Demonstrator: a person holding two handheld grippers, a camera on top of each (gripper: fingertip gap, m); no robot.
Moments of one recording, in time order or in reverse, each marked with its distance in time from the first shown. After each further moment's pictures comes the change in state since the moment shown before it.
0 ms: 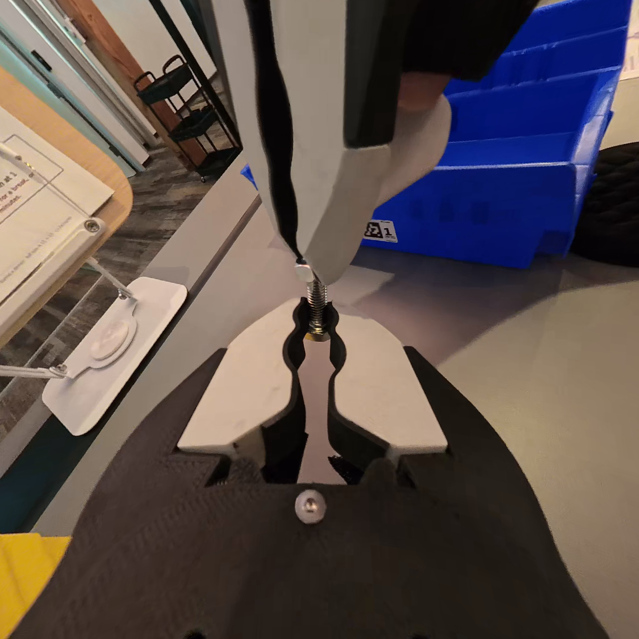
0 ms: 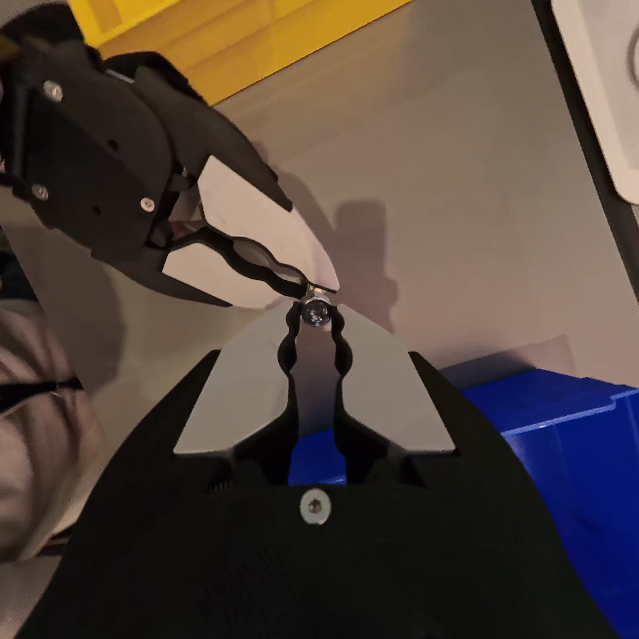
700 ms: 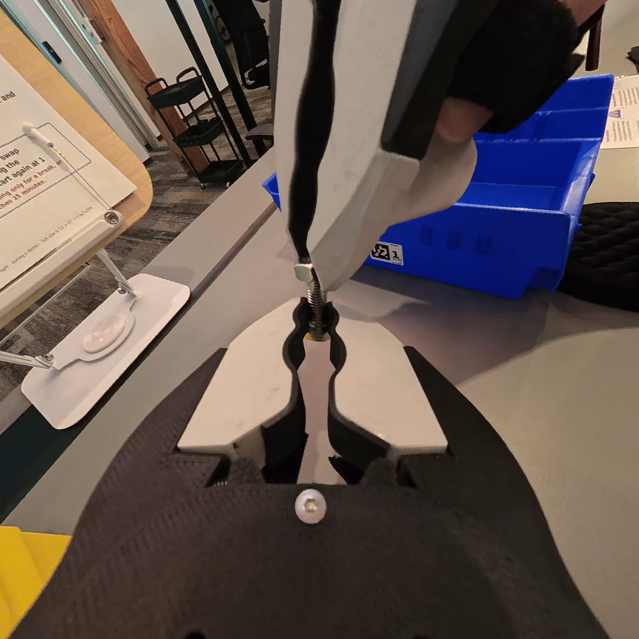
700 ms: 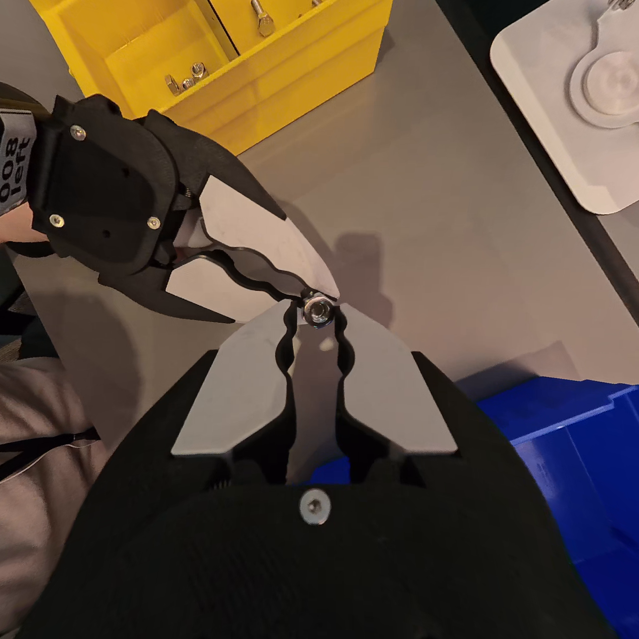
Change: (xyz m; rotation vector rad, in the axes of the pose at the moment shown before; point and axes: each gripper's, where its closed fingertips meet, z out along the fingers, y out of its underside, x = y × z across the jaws) left arm -0.016 -0.008 -0.009 0.063 0.002 -0.109; right arm 0.001 -0.022 -0.007 0.112 0.038 0.074
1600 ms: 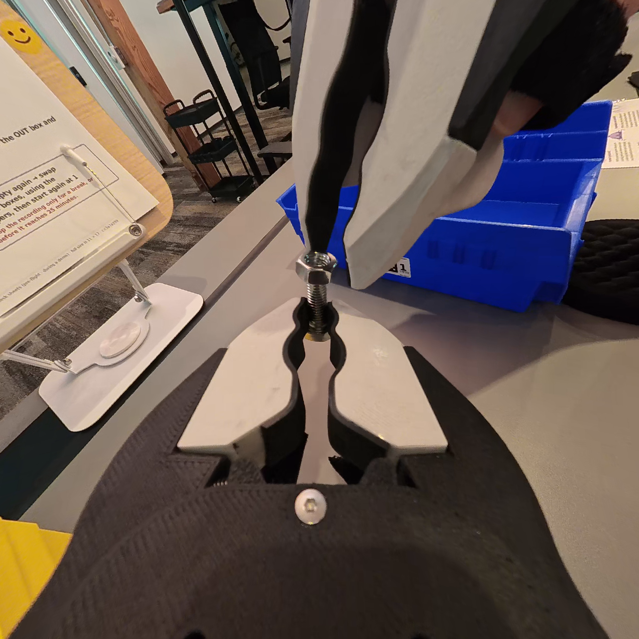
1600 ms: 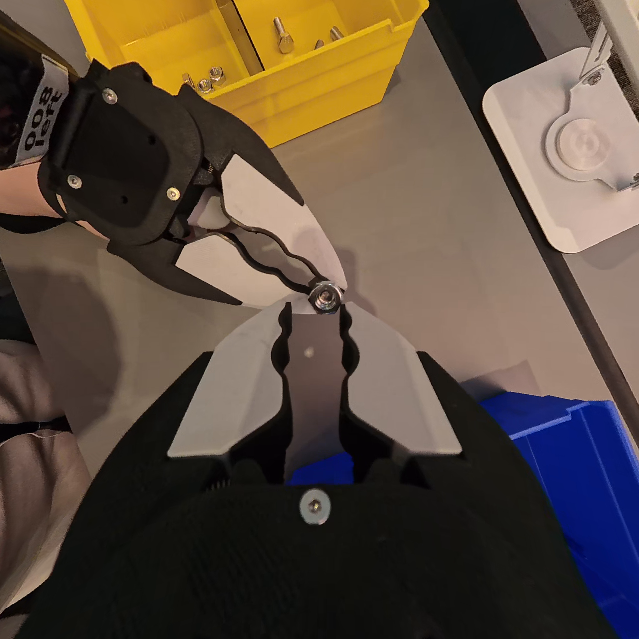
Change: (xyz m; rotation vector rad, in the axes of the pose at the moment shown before) left arm -0.008 -0.009 -0.006 0.044 -0.025 -0.002; right arm -0.006 -0.004 -0.011 0.034 0.026 -0.120
